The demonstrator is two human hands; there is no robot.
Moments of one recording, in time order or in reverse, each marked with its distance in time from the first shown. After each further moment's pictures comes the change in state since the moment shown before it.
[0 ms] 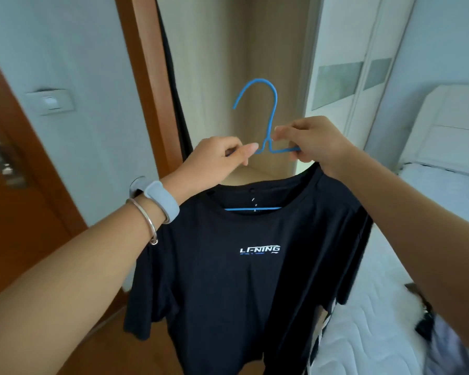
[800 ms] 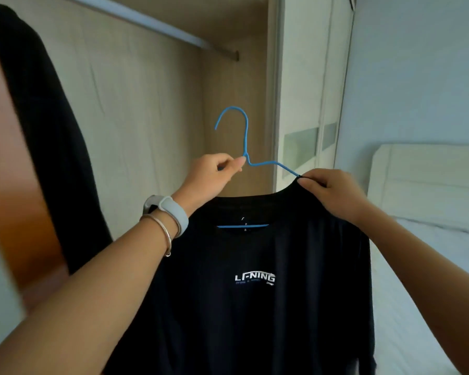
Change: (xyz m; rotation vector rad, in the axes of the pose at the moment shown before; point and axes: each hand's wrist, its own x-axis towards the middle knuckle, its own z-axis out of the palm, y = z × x) left_hand 0.285 -0.073 0.051 -0.183 0.132 0.104; right_hand 0.217 0.089 -0.082 -0.529 0.350 -0.210
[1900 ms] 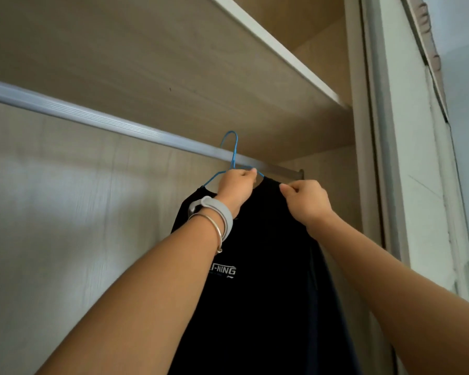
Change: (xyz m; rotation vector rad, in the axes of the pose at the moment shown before) left_hand 0.458 -0.083 -0.041 -0.121 0.459 -0.095; right_hand 0.488 -0.056 0.107 0.440 0.215 -0.163
